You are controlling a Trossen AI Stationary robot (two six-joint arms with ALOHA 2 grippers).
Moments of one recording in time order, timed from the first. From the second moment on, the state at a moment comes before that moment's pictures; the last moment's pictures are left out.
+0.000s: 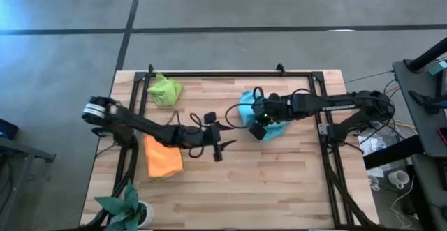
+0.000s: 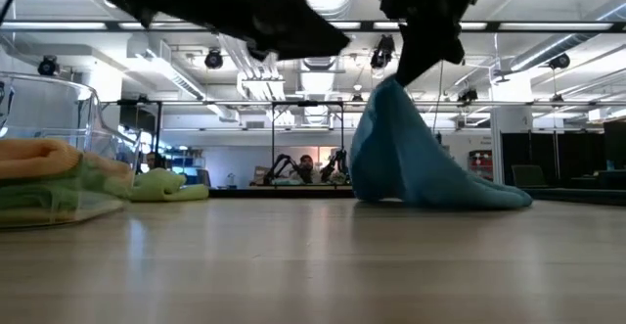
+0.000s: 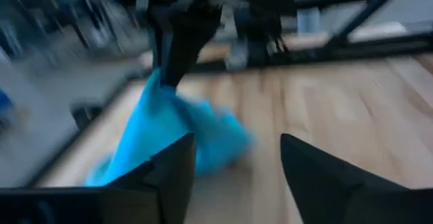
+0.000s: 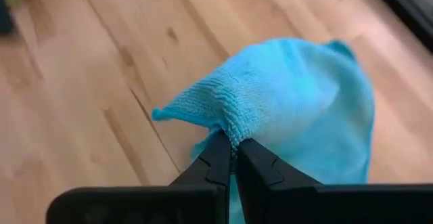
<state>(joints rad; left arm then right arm) -0.18 1.59 0.82 0.58 -0.42 0.11 -0.02 1.44 1.18 -0.78 0.26 0.47</state>
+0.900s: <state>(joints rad) -0.11 1.80 0.95 0.59 -0.80 0.29 0.05 1.43 1.20 -0.74 0.43 0.41</state>
